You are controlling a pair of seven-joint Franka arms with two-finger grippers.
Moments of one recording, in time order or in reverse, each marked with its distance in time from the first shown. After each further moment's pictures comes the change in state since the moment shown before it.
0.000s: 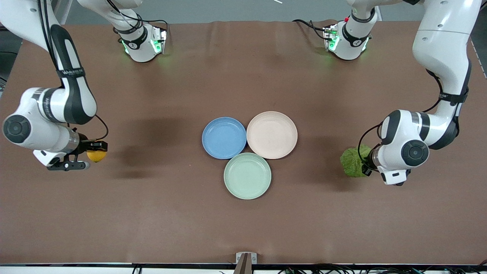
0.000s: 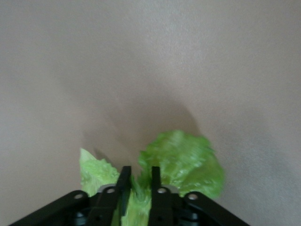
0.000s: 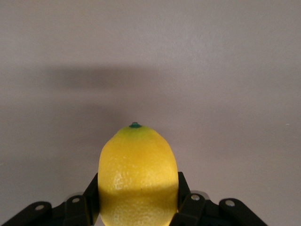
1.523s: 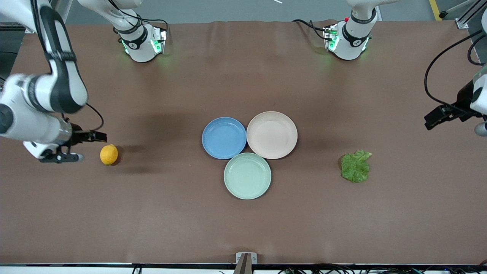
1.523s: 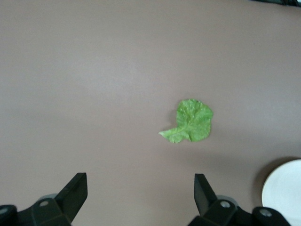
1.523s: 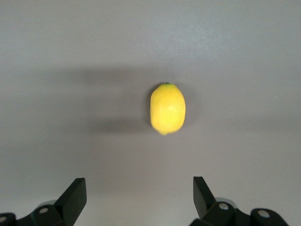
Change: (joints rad) left arm 0.099 -0.572 -0.010 0.111 -0.103 -0.407 1.005; right arm -0.008 -0.197 0.039 0.066 0.020 -0.280 0.025
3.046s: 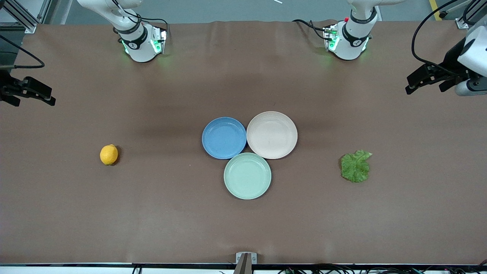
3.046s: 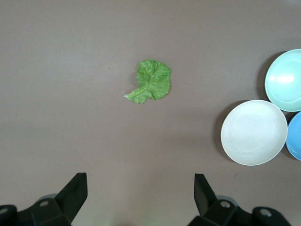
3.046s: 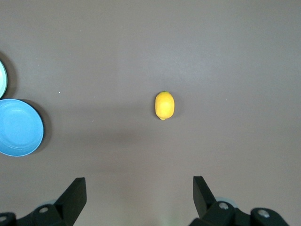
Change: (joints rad) left arm -0.149 -0.119 0.090 -0.014 -0.158 -0.161 0.070; right arm 0.031 -0.124 -0.006 0.435 -0.001 -0.425 0.033
